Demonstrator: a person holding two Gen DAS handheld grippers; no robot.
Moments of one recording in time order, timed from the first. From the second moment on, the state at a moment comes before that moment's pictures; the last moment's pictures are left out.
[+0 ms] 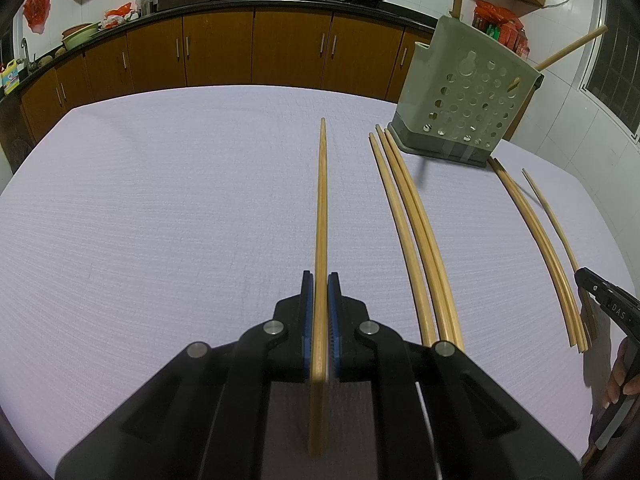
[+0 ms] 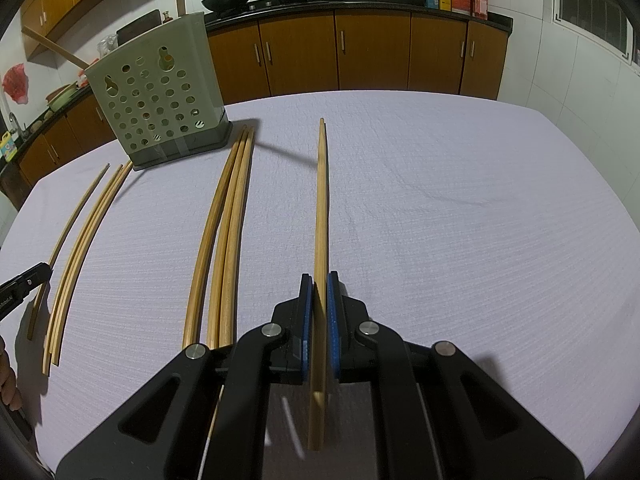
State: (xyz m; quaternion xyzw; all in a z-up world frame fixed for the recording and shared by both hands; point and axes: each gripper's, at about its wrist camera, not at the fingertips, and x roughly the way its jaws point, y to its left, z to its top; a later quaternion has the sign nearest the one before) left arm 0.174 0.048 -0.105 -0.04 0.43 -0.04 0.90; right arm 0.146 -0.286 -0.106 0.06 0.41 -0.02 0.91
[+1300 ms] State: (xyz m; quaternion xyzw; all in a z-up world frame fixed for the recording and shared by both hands) left arm 0.149 0.062 -0.023 -0.03 0.33 -0.04 0.94; right arm 0.123 -0.297 -0.035 0.07 0.31 -0.01 0.95
